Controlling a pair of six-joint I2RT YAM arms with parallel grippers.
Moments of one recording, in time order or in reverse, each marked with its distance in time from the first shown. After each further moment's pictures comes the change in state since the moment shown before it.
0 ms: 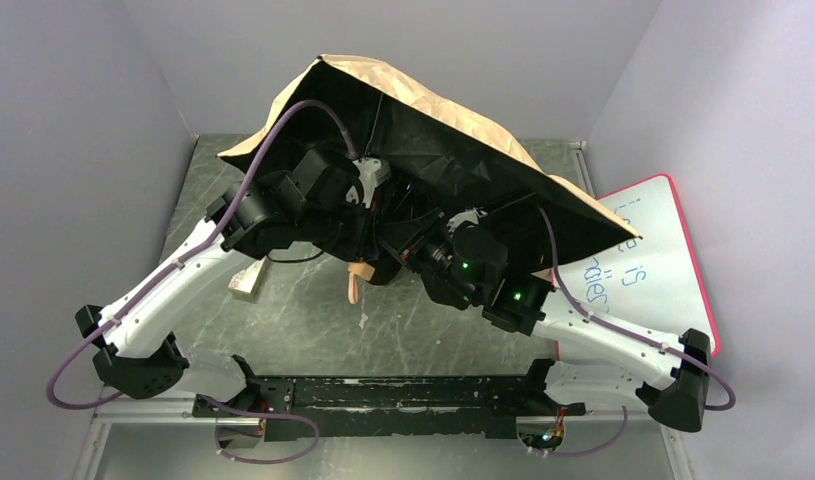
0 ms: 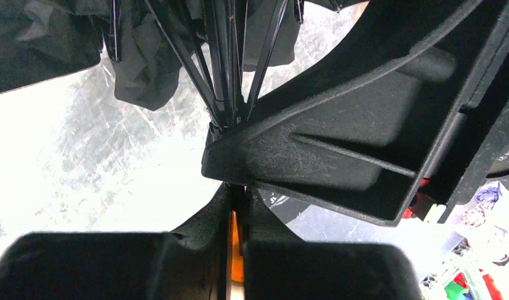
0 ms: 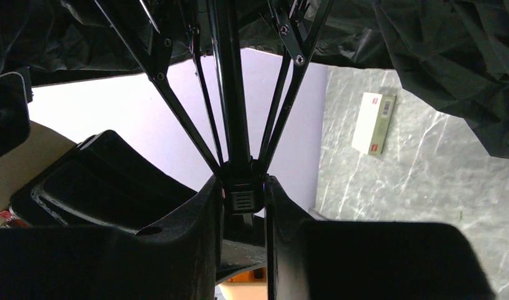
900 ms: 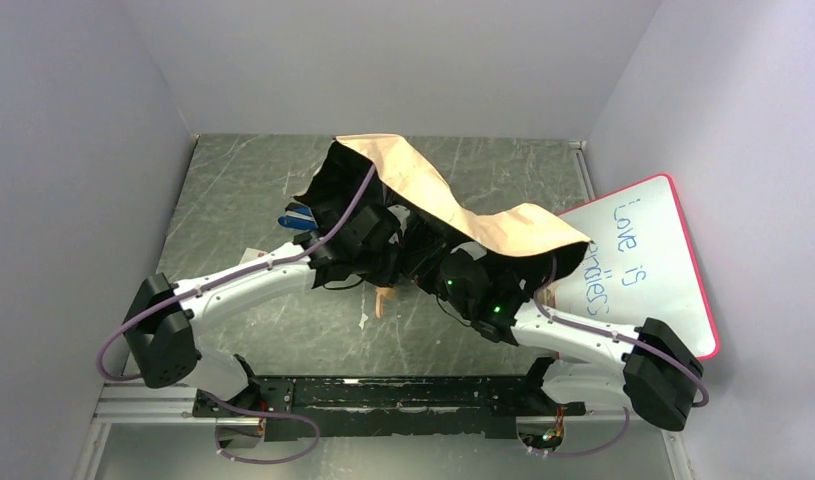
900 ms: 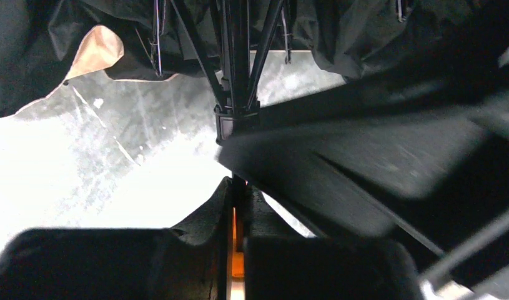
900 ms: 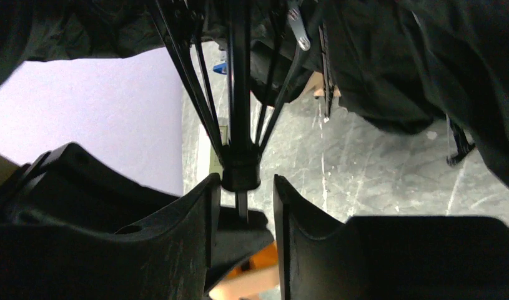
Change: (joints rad) left arm -0.008 0.066 -0.609 0.603 -0.057 -0.003; right arm -0.116 0.089 -0.375 0.200 0.066 -0.089
